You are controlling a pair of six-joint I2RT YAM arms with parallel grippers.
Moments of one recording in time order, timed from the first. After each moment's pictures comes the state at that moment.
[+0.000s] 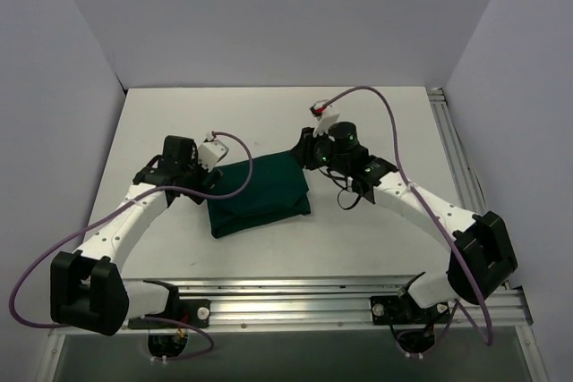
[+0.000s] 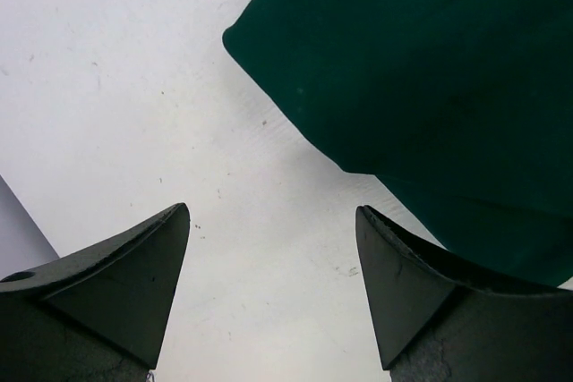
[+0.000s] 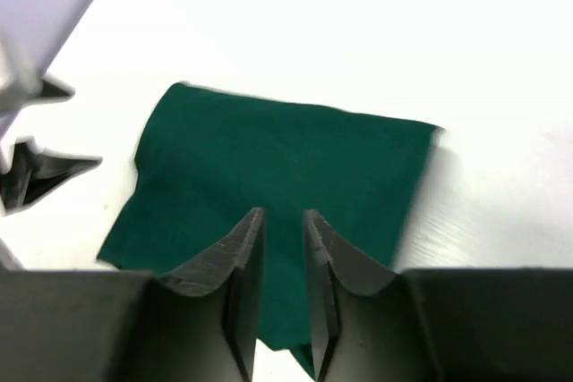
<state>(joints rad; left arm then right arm) -0.26 1.27 0.94 -0.55 -0.06 0.49 0.61 1.42 1.02 0.02 -0.08 0.33</state>
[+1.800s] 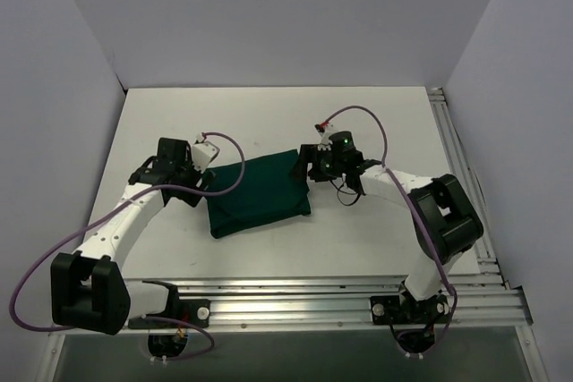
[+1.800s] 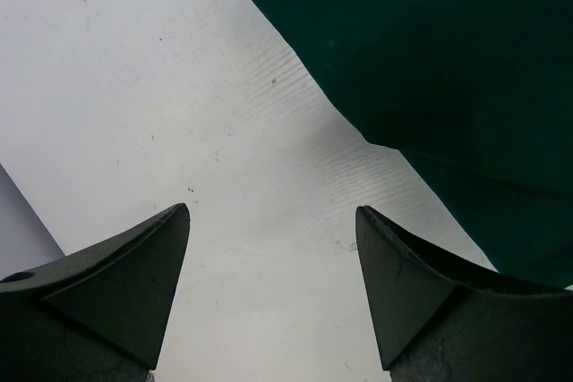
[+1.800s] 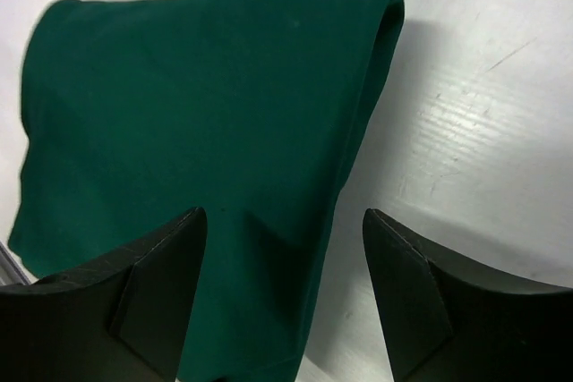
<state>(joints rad) -0.20 1.28 0.93 -0.60 -0.08 0.44 0.47 1.68 0.94 0.14 -0.30 0.44</state>
